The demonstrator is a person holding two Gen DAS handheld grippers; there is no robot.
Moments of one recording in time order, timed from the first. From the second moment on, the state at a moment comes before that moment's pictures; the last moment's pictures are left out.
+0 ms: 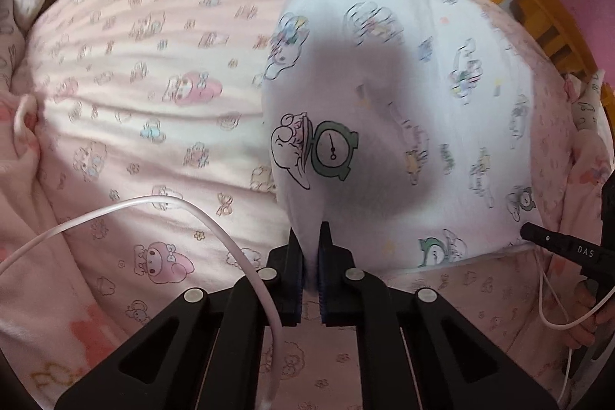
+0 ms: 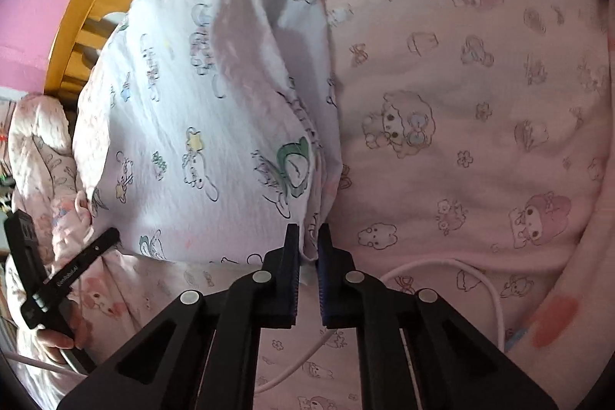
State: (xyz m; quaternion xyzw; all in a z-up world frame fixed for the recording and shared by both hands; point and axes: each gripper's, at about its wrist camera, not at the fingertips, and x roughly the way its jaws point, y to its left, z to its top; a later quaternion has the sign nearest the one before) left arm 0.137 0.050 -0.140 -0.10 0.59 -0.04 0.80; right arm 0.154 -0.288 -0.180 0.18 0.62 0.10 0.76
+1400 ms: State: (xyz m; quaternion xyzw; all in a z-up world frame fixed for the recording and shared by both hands) left arm 0.167 0.093 -0.147 -0.15 0.62 0.00 0.77; right arm 0.181 -0.280 -0.208 0.17 0.67 0.10 0.71
